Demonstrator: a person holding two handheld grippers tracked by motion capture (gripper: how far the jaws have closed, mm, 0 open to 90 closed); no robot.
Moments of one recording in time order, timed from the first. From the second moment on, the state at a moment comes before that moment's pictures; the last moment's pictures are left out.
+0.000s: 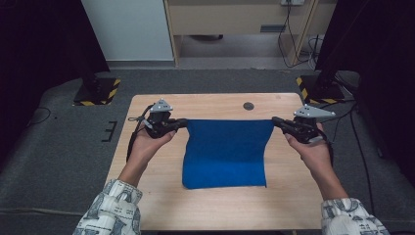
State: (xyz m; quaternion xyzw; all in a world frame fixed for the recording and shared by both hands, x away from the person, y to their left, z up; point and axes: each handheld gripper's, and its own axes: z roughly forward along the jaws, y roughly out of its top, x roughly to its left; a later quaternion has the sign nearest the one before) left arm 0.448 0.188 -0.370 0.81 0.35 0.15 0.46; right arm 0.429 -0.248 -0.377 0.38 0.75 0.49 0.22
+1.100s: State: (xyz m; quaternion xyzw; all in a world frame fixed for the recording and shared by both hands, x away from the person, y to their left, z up) left arm 0.496 0.178 -0.424 0.79 0.39 0.18 0.45; right arm 0.487 -0.239 -0.416 0.43 0.76 0.44 0.22
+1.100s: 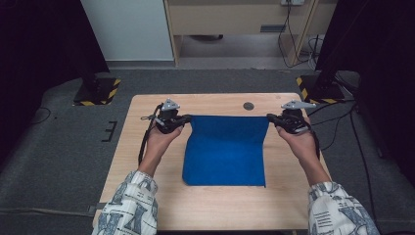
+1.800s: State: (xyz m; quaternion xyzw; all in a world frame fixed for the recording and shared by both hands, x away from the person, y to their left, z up) left arm 0.513 0.194 -0.445 0.79 0.42 0.18 0.40; right arm 0.515 -0.212 -0.439 0.43 0.77 0.41 0.22
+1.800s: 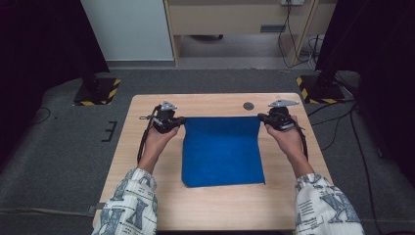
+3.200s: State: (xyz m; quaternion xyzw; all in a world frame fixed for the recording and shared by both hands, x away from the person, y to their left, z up) left arm 0.547 0.191 -0.482 0.78 0.47 0.17 0.38; right arm 0.527 -0.207 -0.445 0.48 0.75 0.39 0.25
